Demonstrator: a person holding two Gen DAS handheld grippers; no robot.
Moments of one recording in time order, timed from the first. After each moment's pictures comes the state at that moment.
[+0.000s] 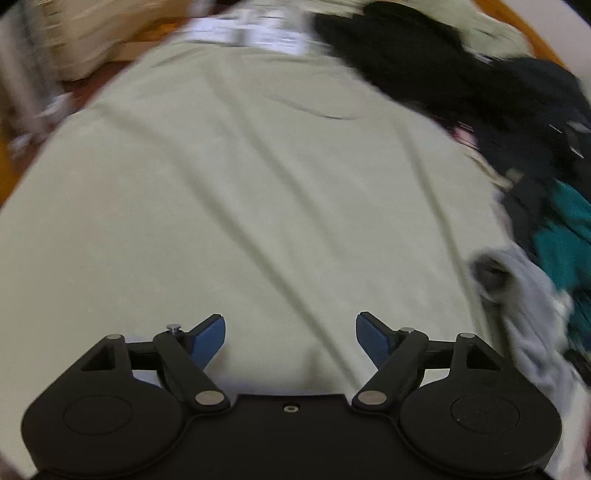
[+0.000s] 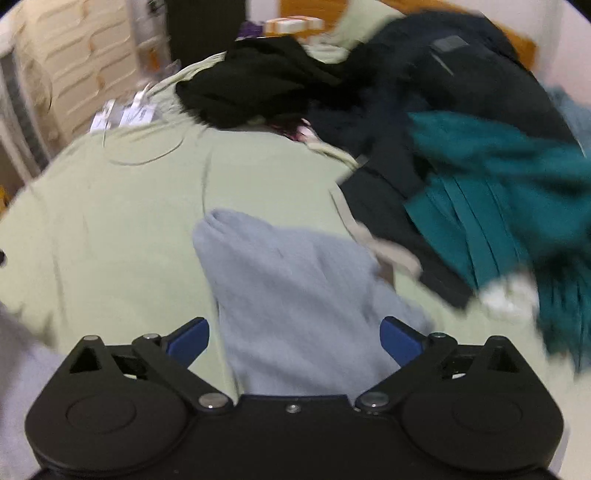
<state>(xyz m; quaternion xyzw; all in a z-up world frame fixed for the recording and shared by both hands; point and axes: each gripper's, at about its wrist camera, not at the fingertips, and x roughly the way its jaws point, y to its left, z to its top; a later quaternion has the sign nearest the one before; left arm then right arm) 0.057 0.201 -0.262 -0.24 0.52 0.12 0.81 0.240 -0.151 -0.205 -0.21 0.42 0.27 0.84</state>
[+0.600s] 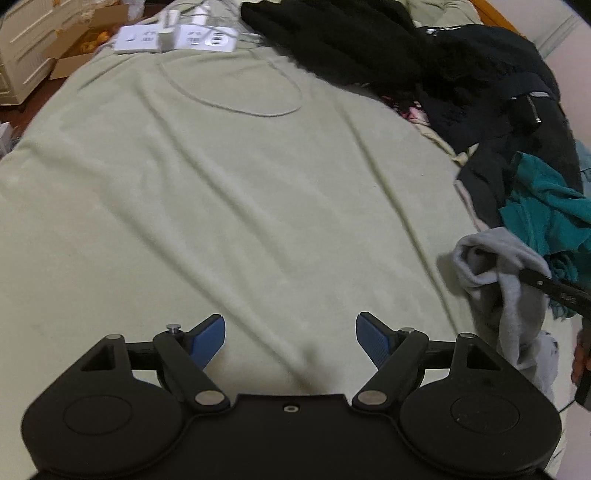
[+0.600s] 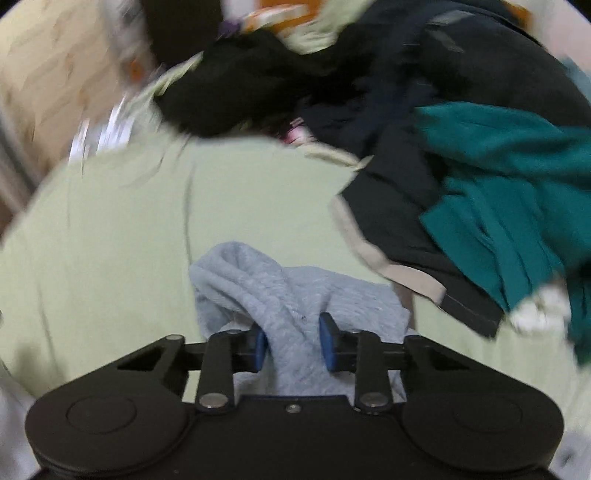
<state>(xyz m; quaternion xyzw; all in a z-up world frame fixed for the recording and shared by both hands) 0.100 0.191 -0.263 -0.23 0.53 0.05 0.82 0.290 -0.167 -0.197 -0.08 0.46 0.23 0.85</state>
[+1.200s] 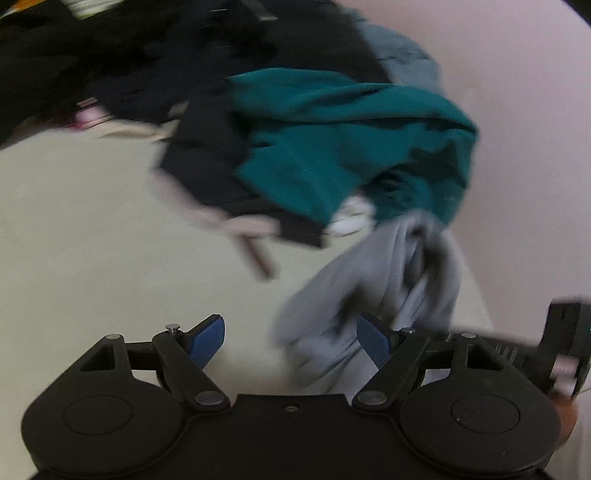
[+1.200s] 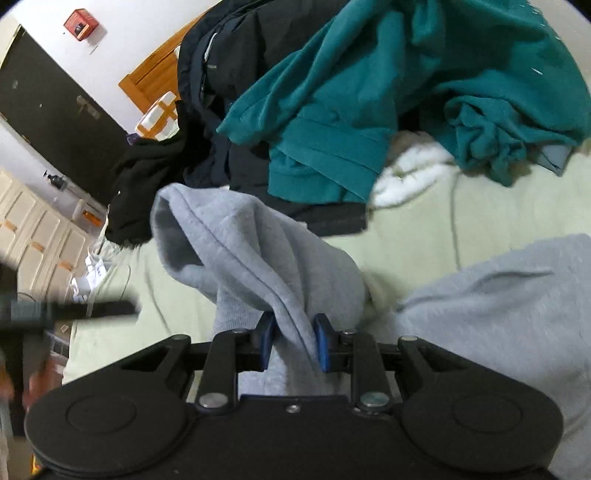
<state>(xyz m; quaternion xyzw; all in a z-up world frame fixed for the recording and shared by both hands) 0.268 -0.077 -0.235 -0.14 0.50 -0.26 0.82 0.243 -0.374 -0.217 0.19 0.47 0.16 0.85</state>
